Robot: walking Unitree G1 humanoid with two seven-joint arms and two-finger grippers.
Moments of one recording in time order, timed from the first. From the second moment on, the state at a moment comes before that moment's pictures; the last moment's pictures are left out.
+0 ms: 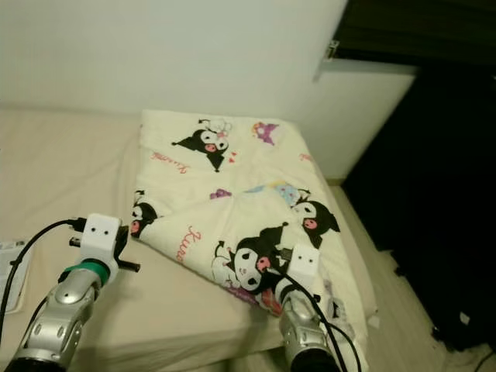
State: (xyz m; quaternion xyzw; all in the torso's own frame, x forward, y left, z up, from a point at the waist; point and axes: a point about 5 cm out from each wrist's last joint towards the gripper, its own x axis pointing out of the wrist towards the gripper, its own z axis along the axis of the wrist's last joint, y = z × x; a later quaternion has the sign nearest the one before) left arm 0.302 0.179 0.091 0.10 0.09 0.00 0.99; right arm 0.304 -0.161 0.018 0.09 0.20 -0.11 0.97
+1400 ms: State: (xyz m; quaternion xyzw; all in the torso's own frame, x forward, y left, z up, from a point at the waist) left arm 0.302 0.187 0.094 0.05 0.08 0.03 0.99; right arm 0.305 -0.165 0.018 0.08 0.20 -0.11 0.97
